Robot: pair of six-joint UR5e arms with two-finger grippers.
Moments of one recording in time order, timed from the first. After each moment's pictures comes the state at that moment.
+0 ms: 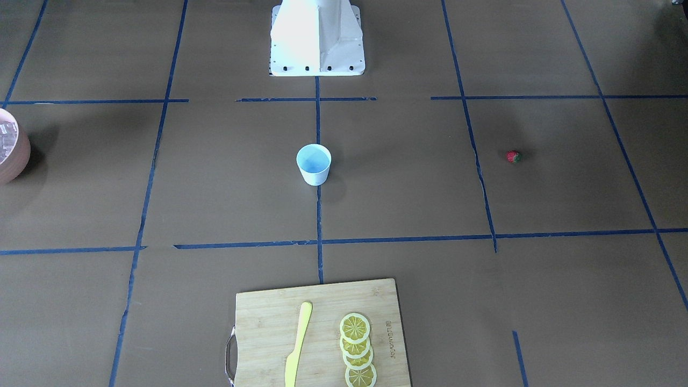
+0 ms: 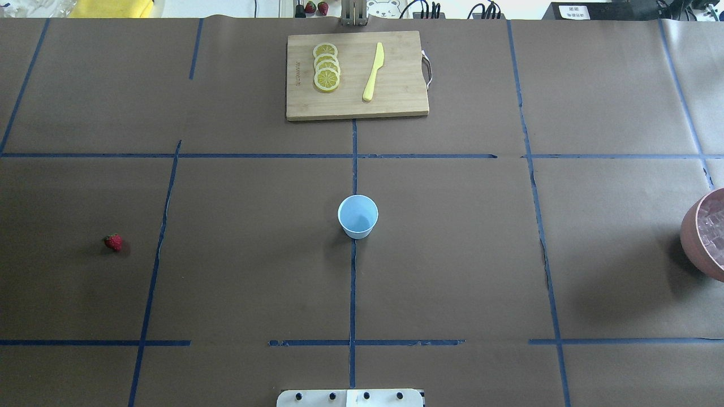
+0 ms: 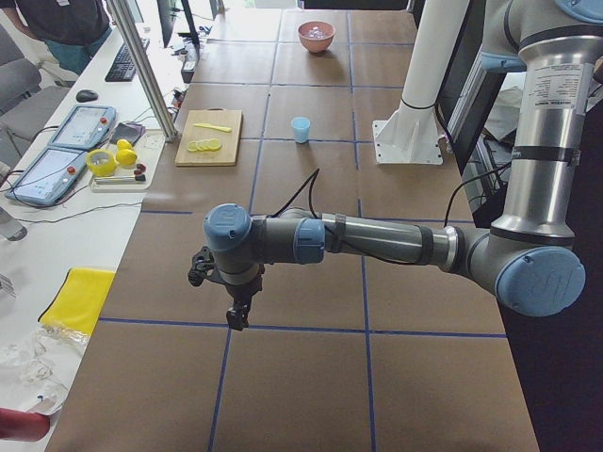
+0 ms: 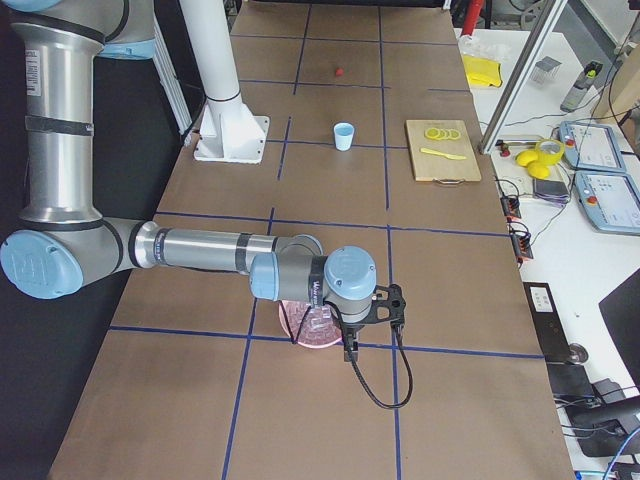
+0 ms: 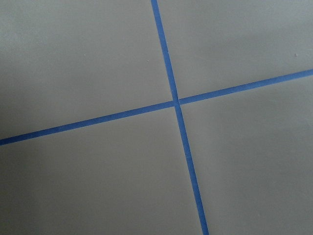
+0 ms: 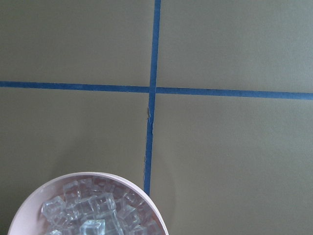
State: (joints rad) left arm -1.60 -1.63 -1.63 -1.45 -2.32 0.25; right arm 1.66 -1.65 1.64 -1.55 2.41 -0.09
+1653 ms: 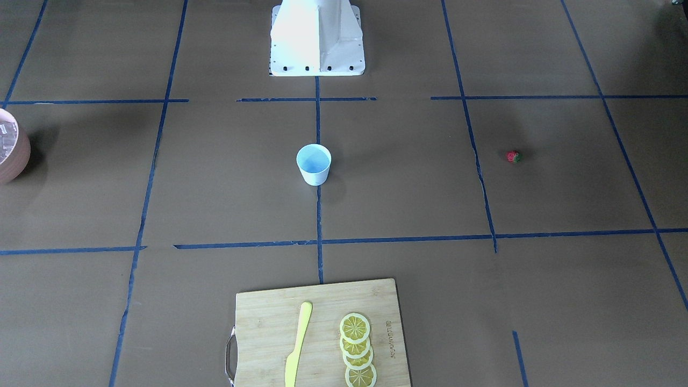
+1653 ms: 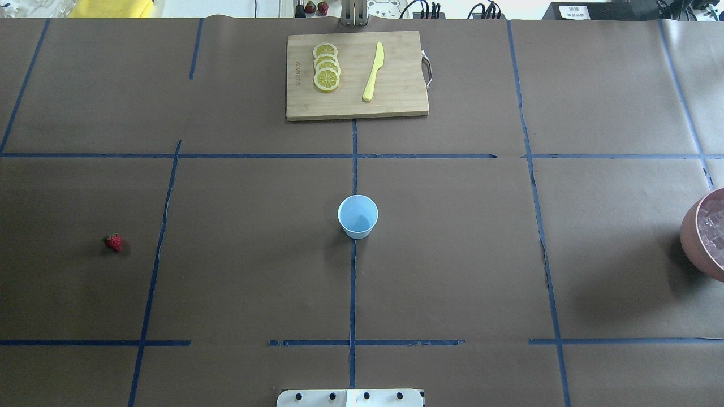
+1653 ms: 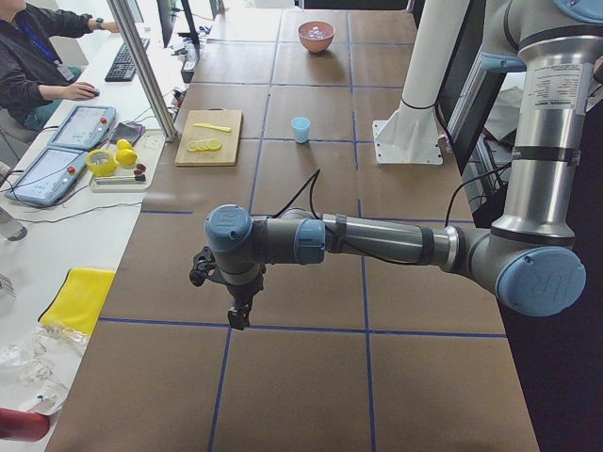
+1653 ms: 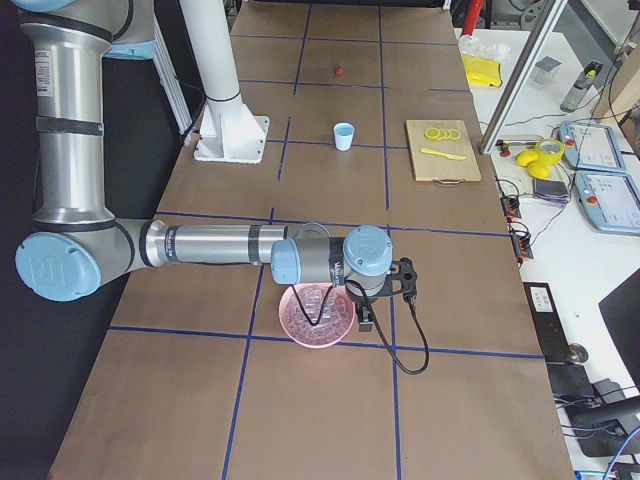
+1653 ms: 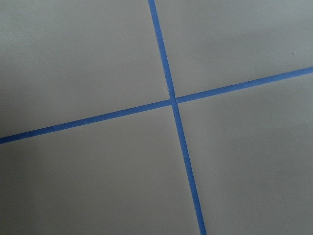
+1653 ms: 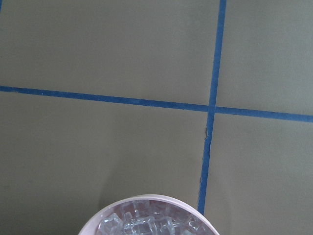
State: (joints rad) left arm -1.59 -1.62 -1.63 -1.45 -2.33 0.25; right arm 1.56 -1.62 1.67 -1.50 2.47 -0.03
